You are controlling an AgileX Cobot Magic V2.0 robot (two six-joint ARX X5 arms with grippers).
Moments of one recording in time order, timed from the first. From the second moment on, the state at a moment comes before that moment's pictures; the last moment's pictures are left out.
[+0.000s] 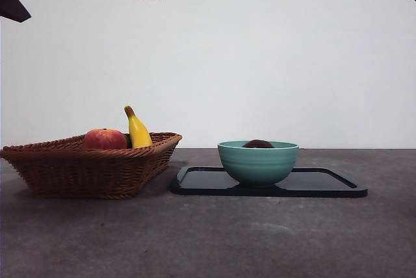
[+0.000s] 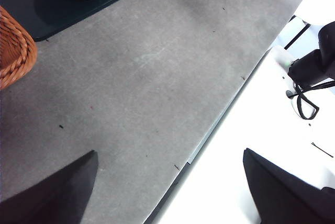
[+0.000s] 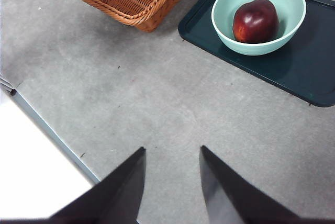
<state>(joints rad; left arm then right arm) -0.45 0.84 0.91 -0.93 0.58 0.11 0.44 0.68 0.84 -0.88 -0.37 0.07</state>
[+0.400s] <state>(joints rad) -0.45 0.84 0.91 -0.93 0.58 0.11 0.44 0.68 0.84 -0.88 -0.39 0.07</state>
